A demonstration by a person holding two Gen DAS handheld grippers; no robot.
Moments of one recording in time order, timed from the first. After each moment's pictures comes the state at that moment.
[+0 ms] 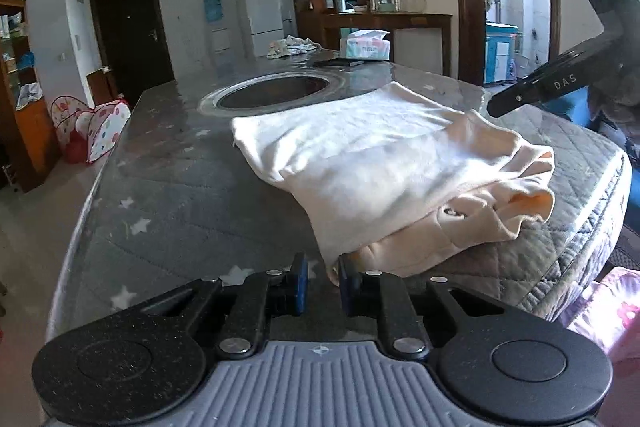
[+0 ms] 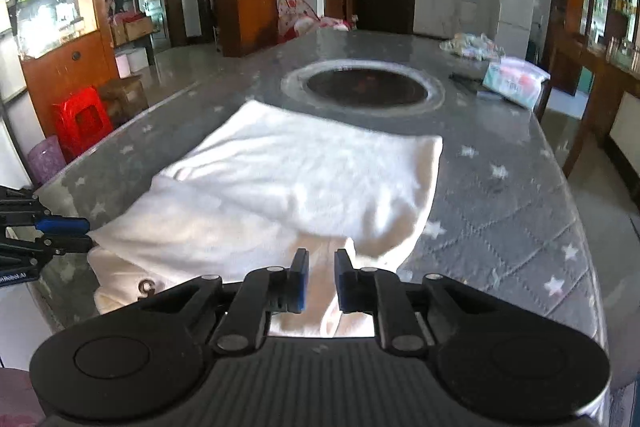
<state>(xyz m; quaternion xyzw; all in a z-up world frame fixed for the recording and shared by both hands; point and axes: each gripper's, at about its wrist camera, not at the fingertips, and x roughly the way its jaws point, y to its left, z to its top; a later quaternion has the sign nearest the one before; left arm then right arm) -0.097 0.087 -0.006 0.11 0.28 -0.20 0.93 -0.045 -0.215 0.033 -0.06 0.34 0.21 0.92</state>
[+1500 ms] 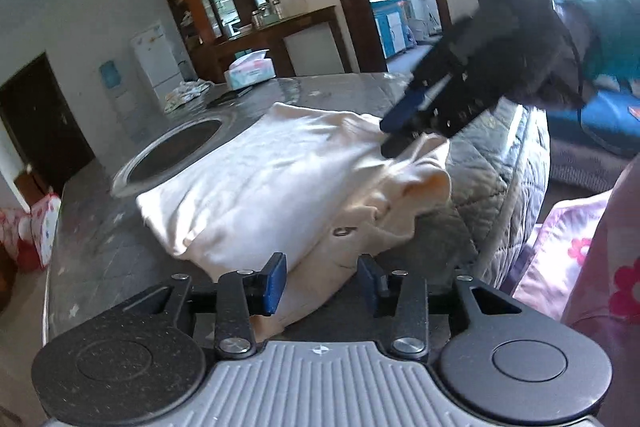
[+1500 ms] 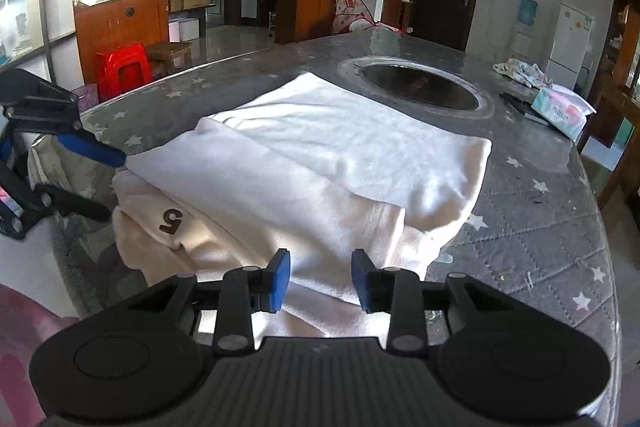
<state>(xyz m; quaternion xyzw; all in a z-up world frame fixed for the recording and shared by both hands) -0.117 0.028 -0.013 0.26 0.23 -0.33 0.88 -0.078 -0.204 0.006 -0.14 0.32 0.27 0.90</state>
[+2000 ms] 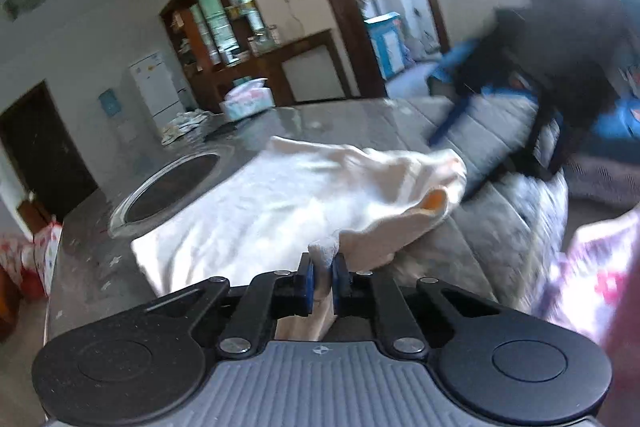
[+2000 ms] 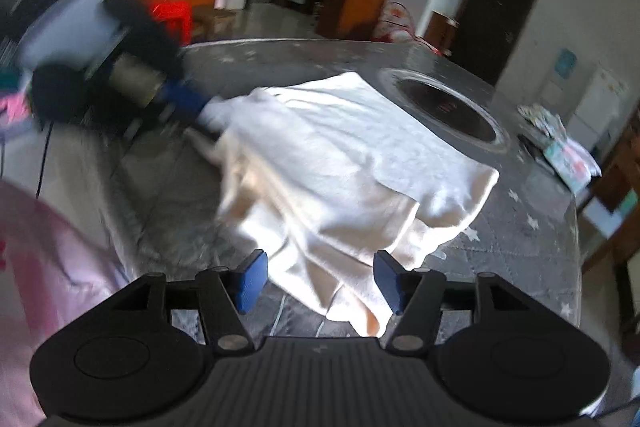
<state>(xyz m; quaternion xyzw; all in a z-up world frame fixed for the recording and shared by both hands) -0.080 0.010 -0.002 0.24 0.19 -0.34 0.89 -0.124 -0.204 0.011 -0.27 0.29 0.32 0.86</state>
